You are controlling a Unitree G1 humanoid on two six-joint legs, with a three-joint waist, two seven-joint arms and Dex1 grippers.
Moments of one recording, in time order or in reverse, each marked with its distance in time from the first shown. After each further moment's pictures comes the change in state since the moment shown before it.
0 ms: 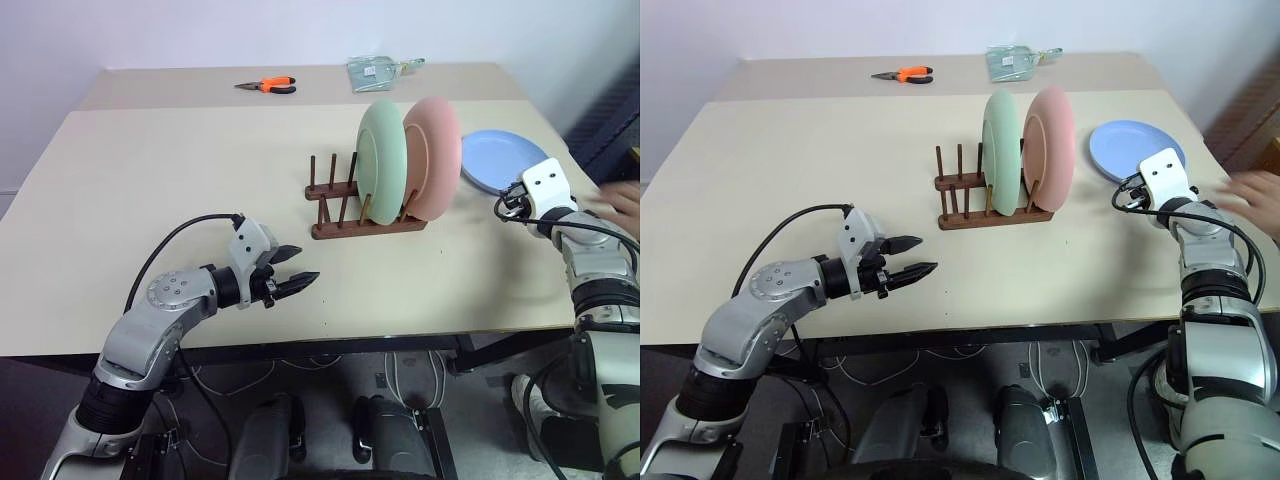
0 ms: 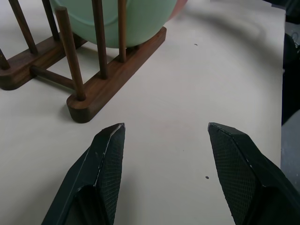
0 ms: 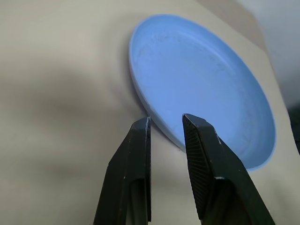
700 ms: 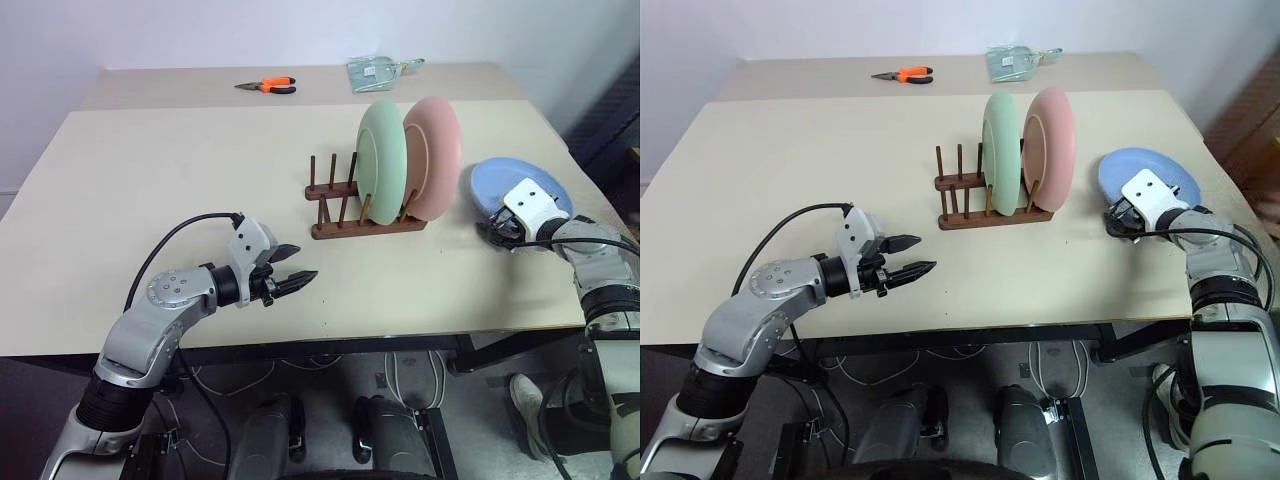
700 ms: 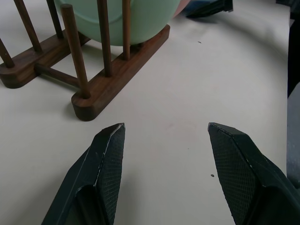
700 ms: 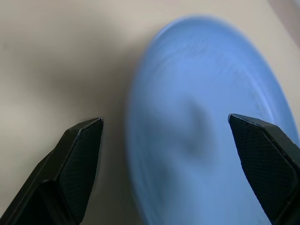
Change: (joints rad) left arm -0.007 0.000 0.000 0.013 0.013 -0.002 -0.004; right arm 0.029 -0.054 0.106 -0.016 -0.089 -0.057 0.135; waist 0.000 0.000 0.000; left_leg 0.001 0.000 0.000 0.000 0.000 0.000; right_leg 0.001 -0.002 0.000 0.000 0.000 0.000
